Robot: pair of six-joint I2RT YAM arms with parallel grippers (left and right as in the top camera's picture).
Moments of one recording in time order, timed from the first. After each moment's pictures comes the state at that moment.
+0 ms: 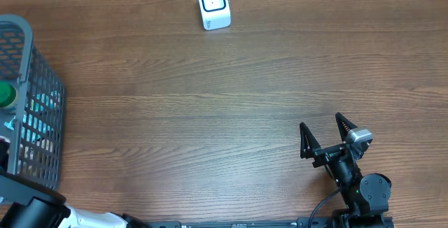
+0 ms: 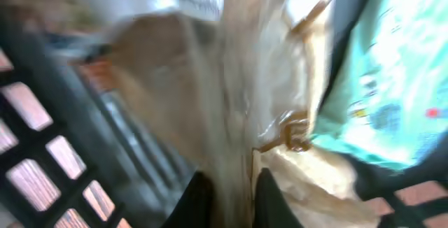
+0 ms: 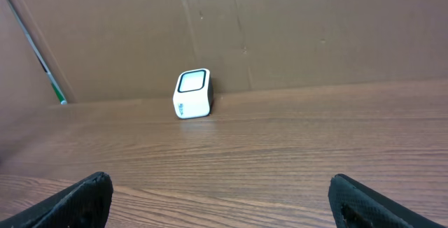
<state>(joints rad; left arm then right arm) 1.07 1.82 1.46 -1.07 0.02 -0.21 0.08 0.01 0.02 -0.01 -0.22 0.20</state>
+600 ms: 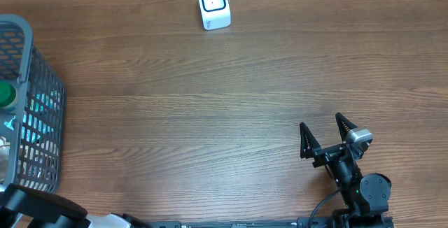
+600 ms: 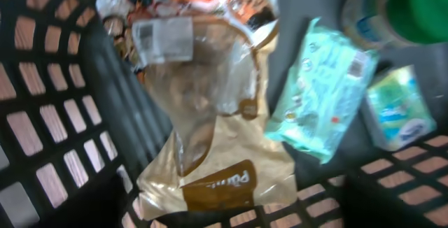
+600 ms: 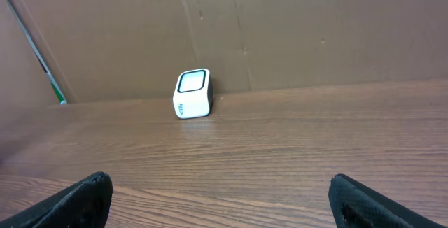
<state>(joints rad) 1.06 1.65 1.50 -1.08 0.01 -0.26 0.08 0.01 0.02 -0.01 -0.22 0.20</state>
